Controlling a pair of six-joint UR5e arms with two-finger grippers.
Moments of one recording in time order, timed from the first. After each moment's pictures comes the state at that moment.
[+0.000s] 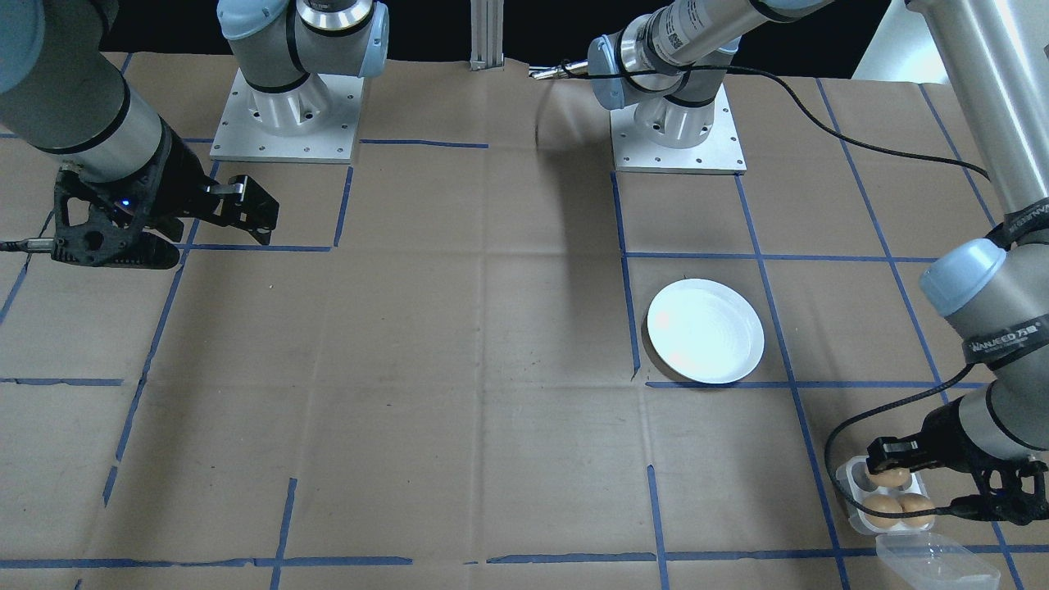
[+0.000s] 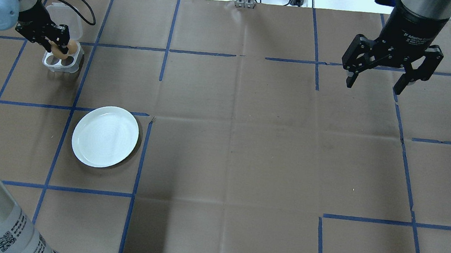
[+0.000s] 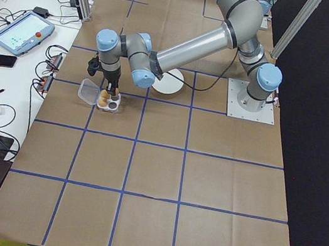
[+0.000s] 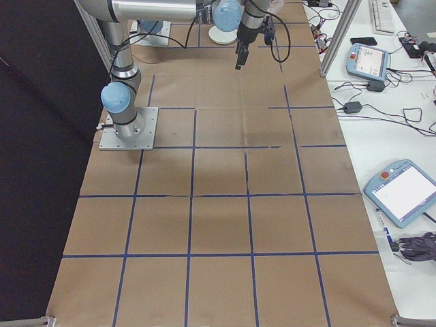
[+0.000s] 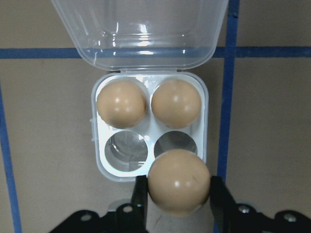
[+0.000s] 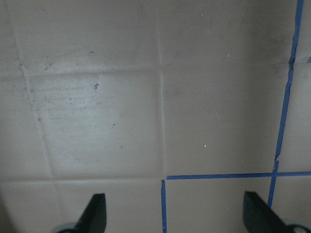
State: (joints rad) left arm -1.17 -2.12 -1.37 -1.21 1.59 0.40; right arm 1.51 -1.43 1.43 -1.38 -1.54 -0.02
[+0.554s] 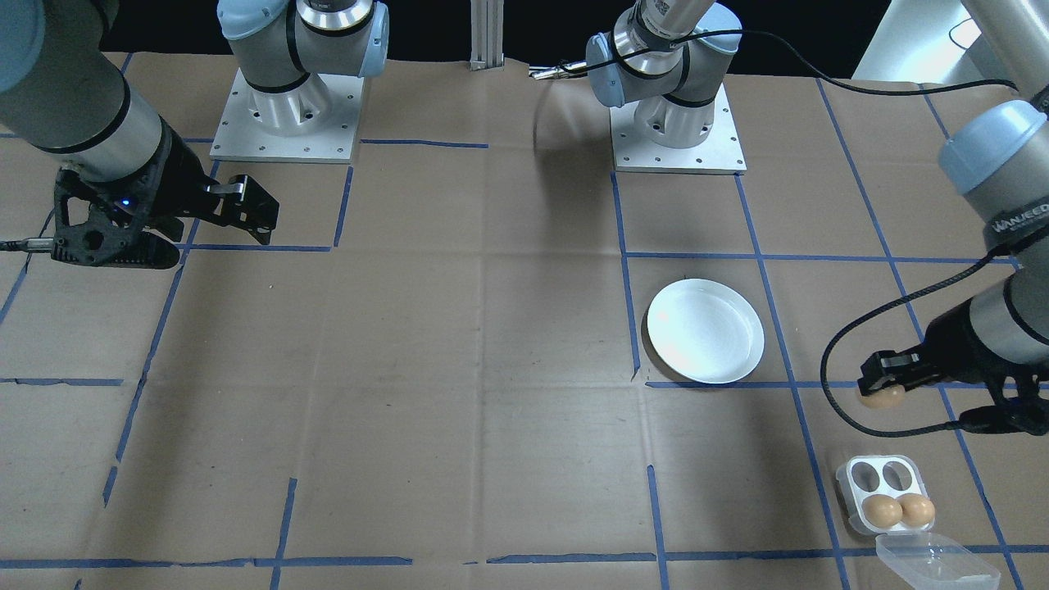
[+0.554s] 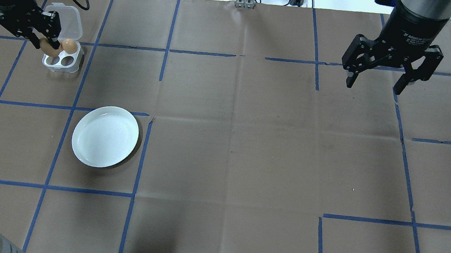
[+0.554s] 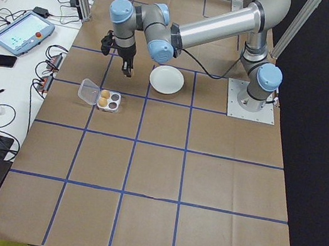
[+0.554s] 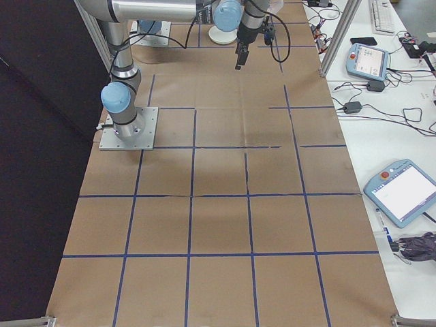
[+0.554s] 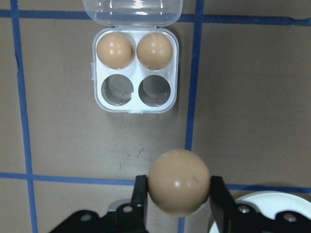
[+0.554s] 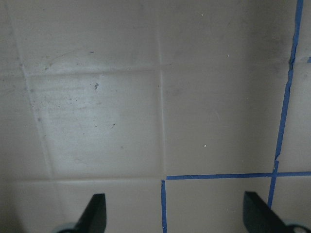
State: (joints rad) left arm -1.23 -1.94 -1.45 -1.40 1.59 0.25; right arm 1.51 -1.43 1.43 -1.38 -1.54 -0.02
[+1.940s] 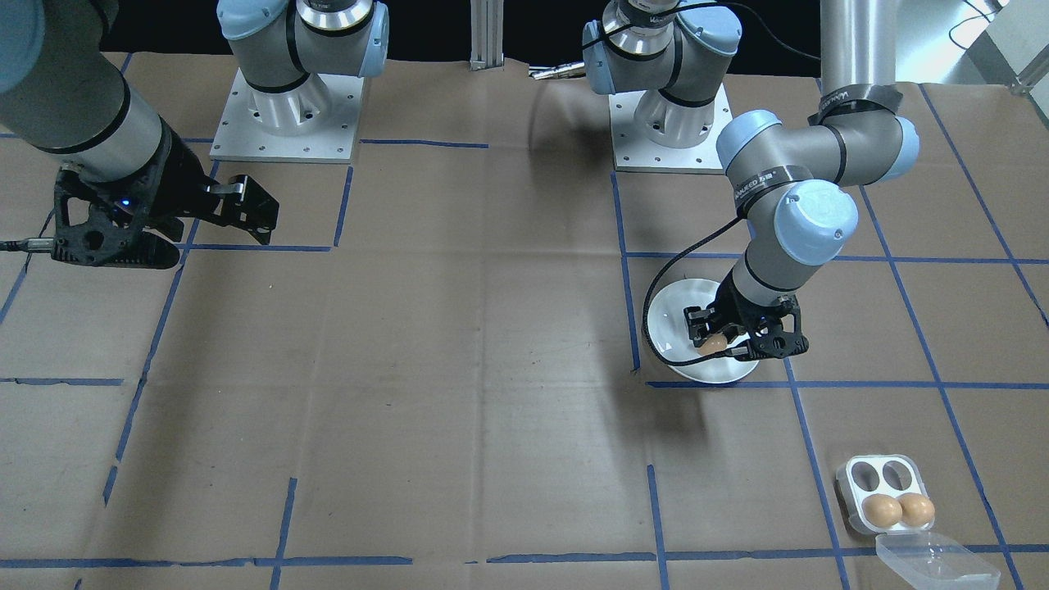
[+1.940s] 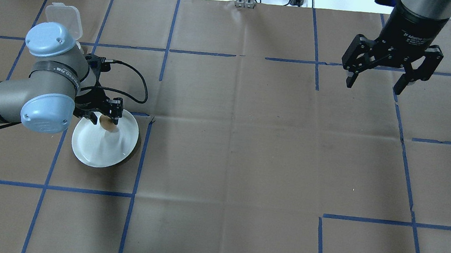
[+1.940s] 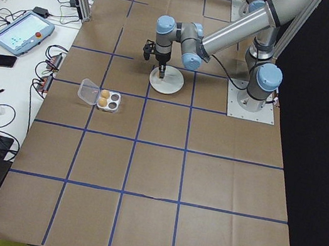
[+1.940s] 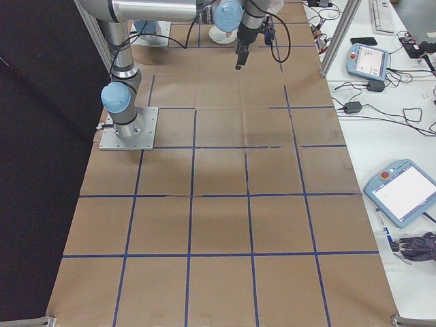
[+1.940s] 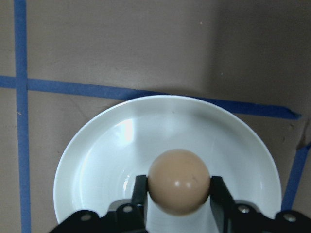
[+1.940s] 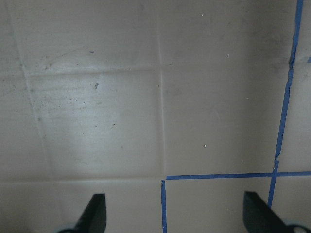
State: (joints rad) left arm -1.37 -1.80 -2.05 -0.89 1.61 0.08; right arm 1.51 -1.43 1.43 -1.38 -1.54 -0.02
